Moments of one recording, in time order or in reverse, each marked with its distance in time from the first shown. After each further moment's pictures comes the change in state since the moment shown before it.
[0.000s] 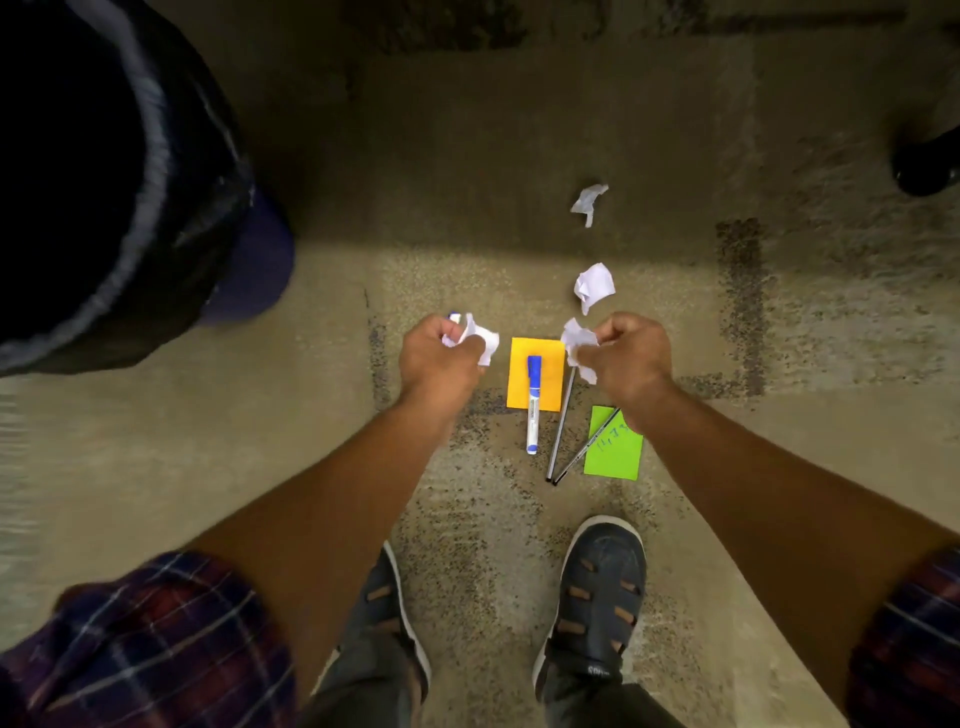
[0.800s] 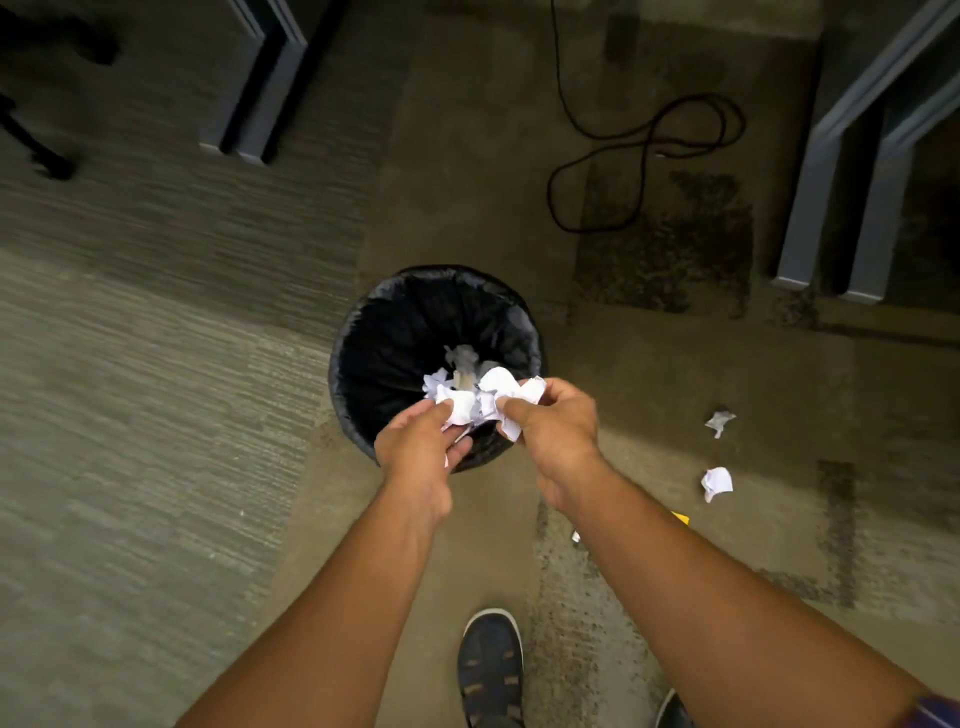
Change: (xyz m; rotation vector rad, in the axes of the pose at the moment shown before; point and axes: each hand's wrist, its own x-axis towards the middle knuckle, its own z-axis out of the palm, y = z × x) left_hand -0.086 0.187 -0.288 -0.733 0.292 -0.156; right_hand -0.233 -0.342 0.112 0.489 -0.407 0.011
